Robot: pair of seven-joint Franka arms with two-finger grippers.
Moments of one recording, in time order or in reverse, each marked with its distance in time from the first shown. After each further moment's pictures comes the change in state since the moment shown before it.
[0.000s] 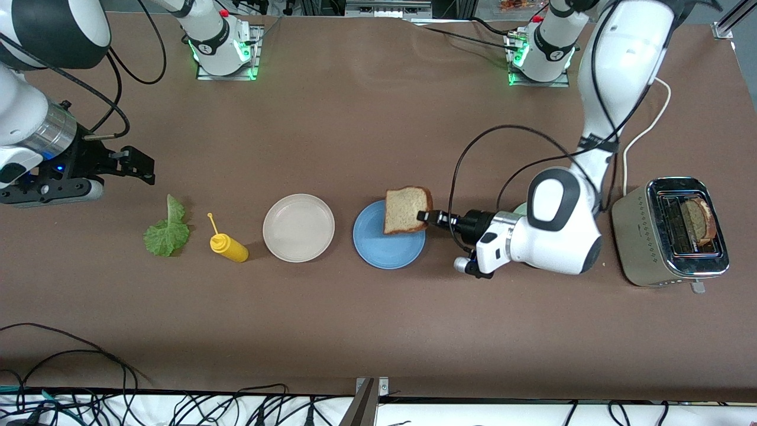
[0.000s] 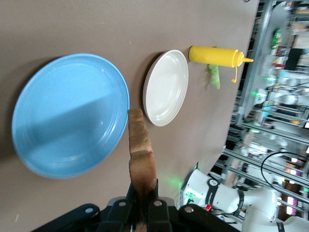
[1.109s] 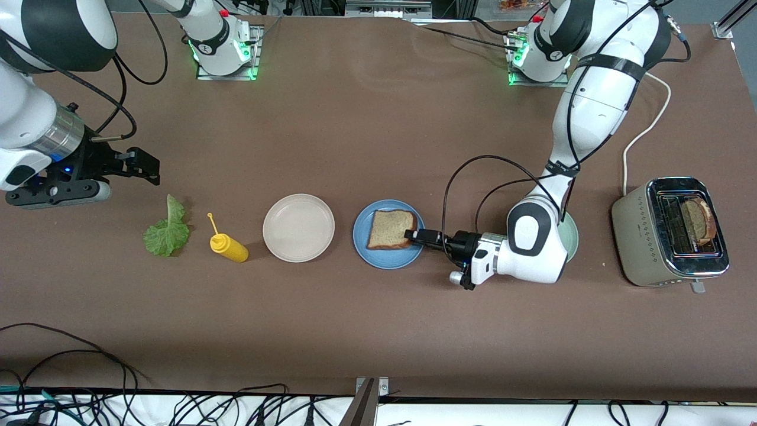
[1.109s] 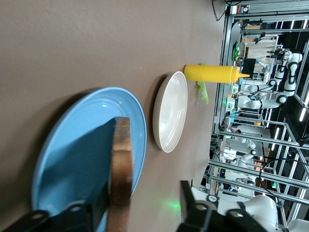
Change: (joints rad) left arm 0.008 0.194 0.002 0.011 -0.211 0.098 0.319; right arm 0.010 0.005 0.000 -0.001 0.000 0.000 0.000
